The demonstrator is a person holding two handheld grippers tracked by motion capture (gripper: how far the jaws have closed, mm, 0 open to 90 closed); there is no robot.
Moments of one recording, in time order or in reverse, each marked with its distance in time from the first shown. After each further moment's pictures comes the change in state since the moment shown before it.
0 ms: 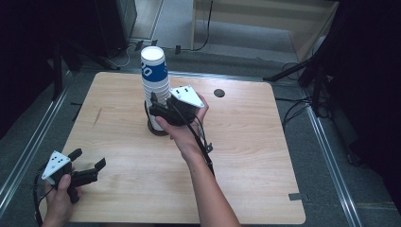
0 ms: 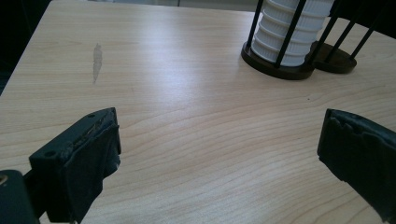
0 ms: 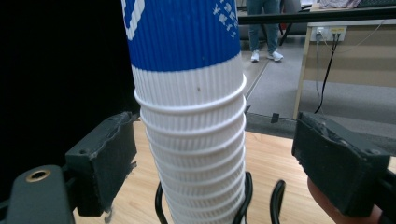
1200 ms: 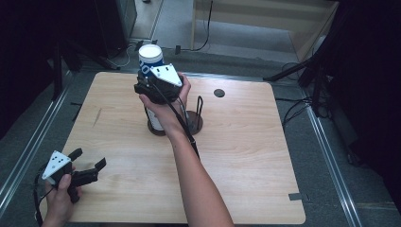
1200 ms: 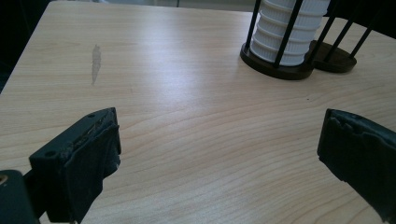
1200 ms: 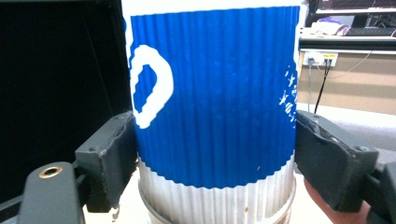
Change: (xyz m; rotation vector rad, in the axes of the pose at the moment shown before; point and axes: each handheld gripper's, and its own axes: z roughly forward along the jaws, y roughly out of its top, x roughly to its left) left arm 0.000 0.000 0.001 -0.001 -0.004 0.003; right arm 0.024 0.027 0.059 -0.063 -0.041 -0.049
